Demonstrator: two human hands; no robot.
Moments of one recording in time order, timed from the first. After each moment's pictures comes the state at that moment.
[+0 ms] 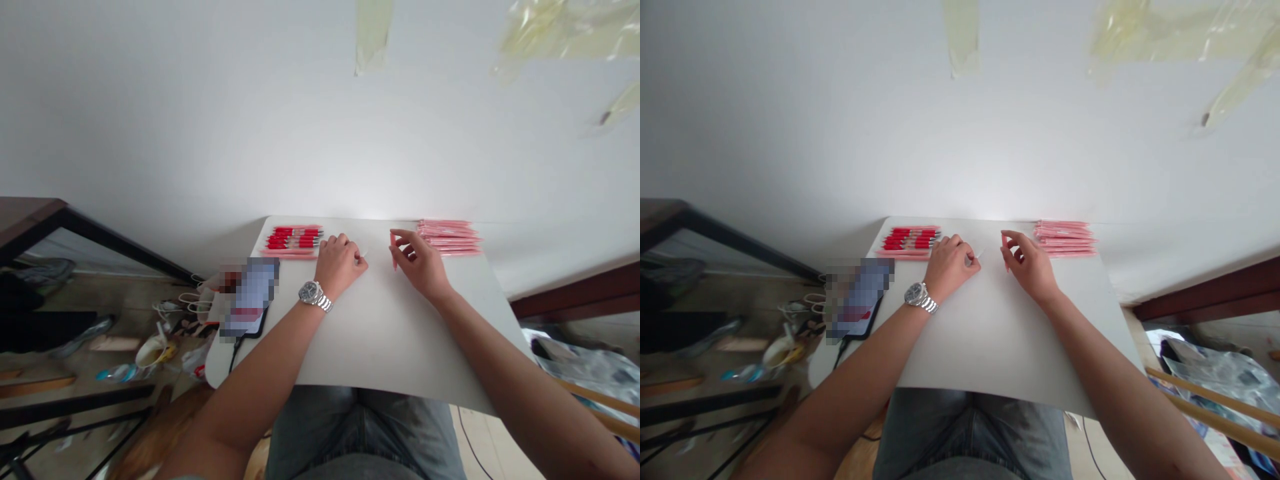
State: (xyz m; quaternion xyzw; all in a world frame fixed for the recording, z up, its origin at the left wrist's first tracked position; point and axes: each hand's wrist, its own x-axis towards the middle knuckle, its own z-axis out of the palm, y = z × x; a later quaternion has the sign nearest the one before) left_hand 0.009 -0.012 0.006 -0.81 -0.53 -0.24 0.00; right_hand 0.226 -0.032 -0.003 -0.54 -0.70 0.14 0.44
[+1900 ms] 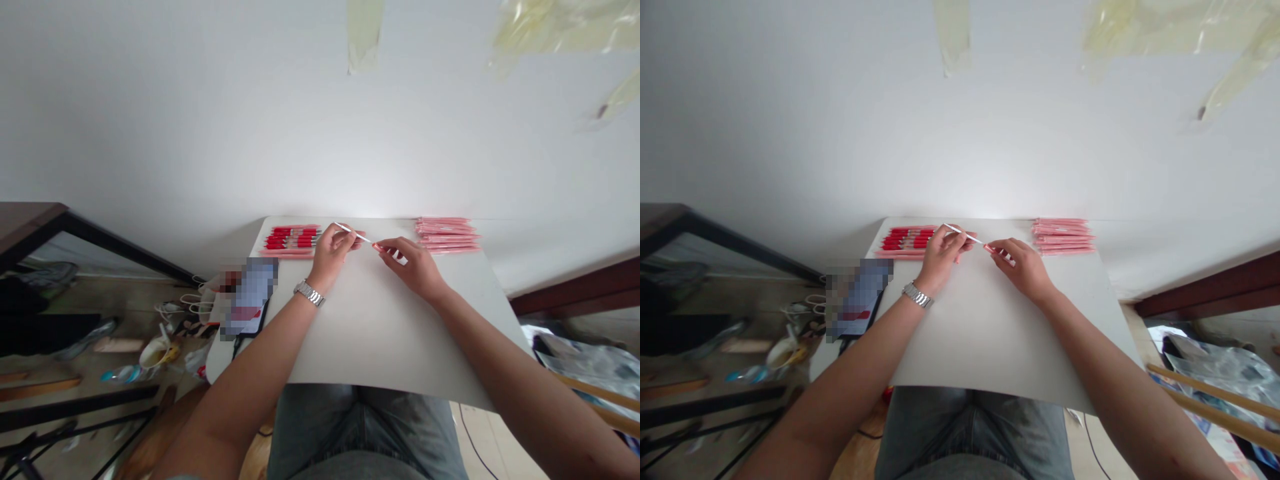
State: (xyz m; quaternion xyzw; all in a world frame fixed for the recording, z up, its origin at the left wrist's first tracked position) left_hand 0.007 0.000 0.000 -0.52 -0.33 -0.57 -0.55; right_hand 0.223 -0.032 -0.004 -0.47 -0.78 0.14 0.40
